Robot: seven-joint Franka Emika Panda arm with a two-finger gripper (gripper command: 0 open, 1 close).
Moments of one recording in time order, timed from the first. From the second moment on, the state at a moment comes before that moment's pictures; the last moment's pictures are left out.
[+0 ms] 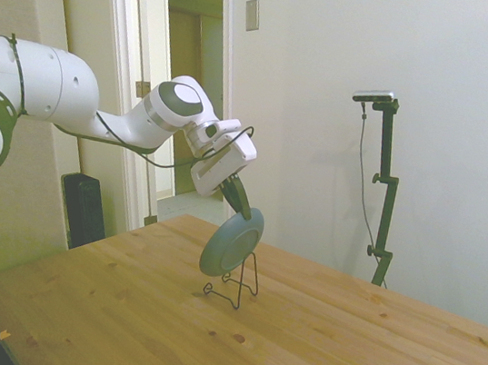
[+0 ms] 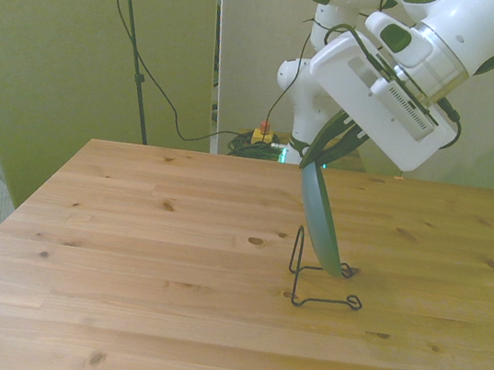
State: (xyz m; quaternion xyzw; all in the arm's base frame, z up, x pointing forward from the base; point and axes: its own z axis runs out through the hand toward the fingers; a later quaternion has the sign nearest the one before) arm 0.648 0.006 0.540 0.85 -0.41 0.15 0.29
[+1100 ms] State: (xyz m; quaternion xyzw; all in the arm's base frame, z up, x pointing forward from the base) arm 0.669 0.023 0.491 0.85 -0.39 0.14 0.31
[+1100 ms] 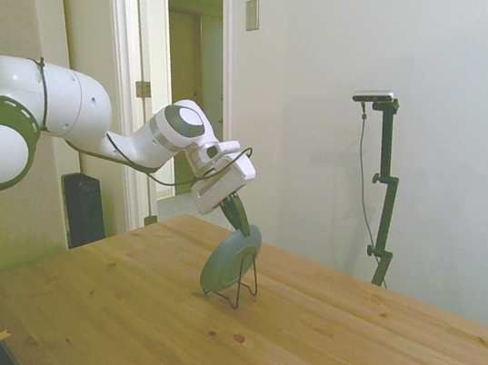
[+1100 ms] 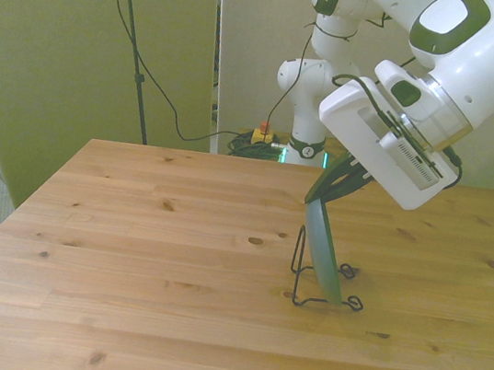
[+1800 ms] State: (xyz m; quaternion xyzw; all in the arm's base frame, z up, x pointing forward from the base) arm 0.668 0.019 0.496 0.85 -0.39 0.14 0.31
